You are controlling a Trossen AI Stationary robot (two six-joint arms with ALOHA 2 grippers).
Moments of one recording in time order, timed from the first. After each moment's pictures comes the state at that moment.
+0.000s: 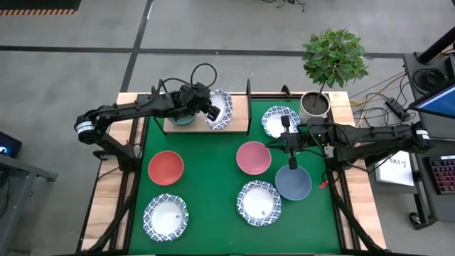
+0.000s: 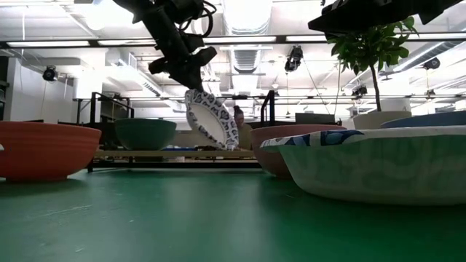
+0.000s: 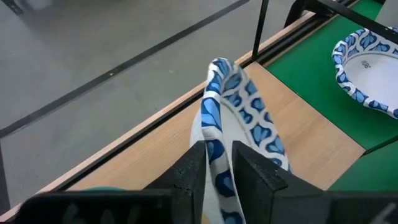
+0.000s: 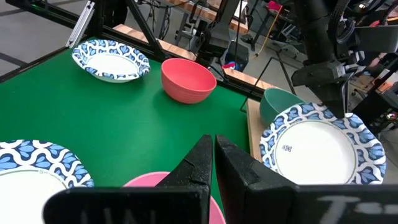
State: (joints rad) left arm 0.38 1.50 1.23 -0.50 -0.46 -0.32; right arm -0.07 0.89 0.63 0.01 -0.16 -0.39
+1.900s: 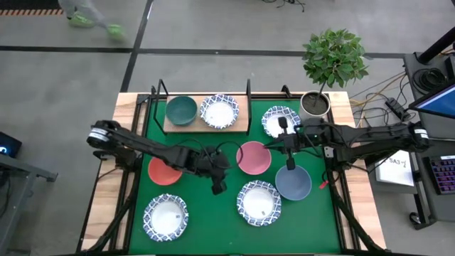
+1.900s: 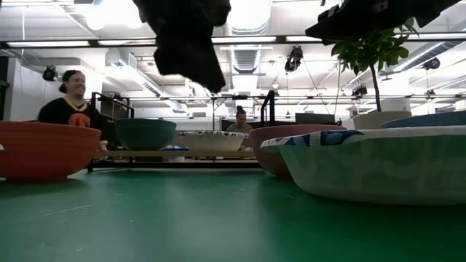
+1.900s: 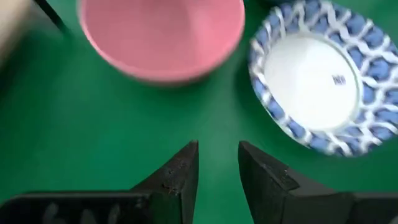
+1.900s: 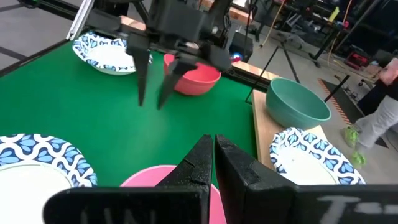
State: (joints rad) left arm -0.24 1.67 1.23 -0.51 -0.23 -0.53; right arm -0.07 0.93 0.63 0.02 -0.16 -0.38
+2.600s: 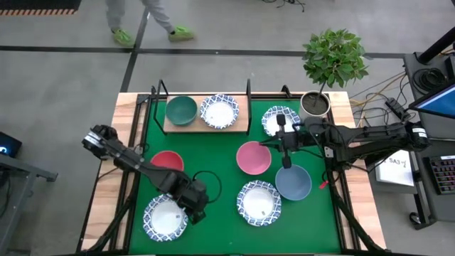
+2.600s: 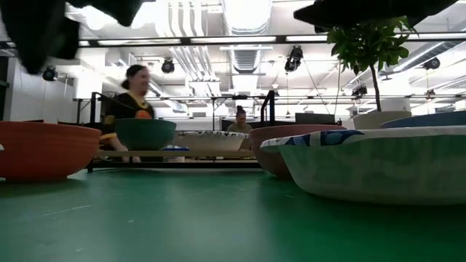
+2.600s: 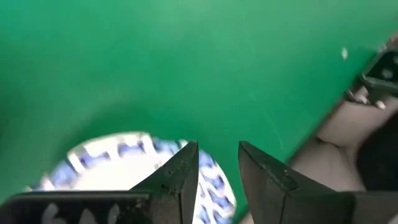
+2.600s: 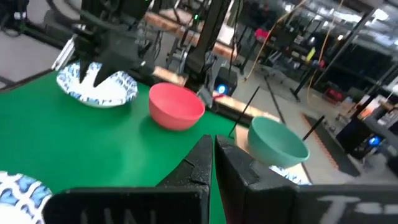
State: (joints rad) left arm -0.52 1.66 1.29 -0.90 0.13 -1.20; right arm -0.07 0.97 0.63 0.22 -0.16 -0.42
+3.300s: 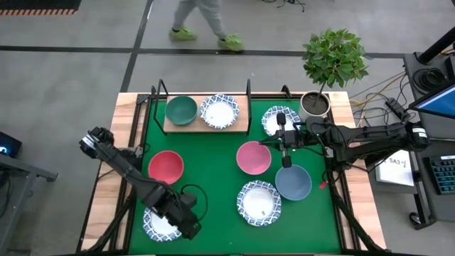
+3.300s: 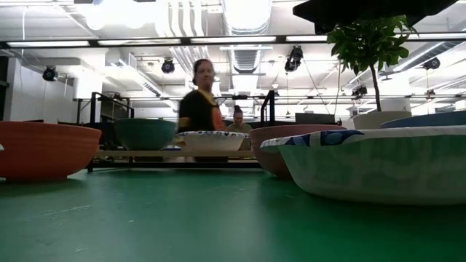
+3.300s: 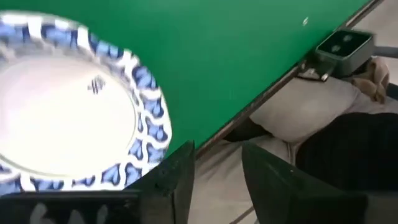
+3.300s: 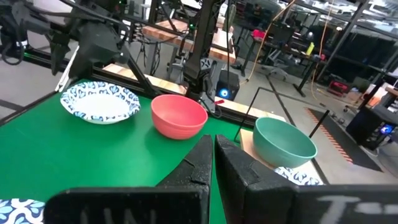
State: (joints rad) left arm -0.67 1.66 1.38 -0.90 0.15 -1.61; right arm -0.07 0.97 0.63 0.24 -0.16 -0.32
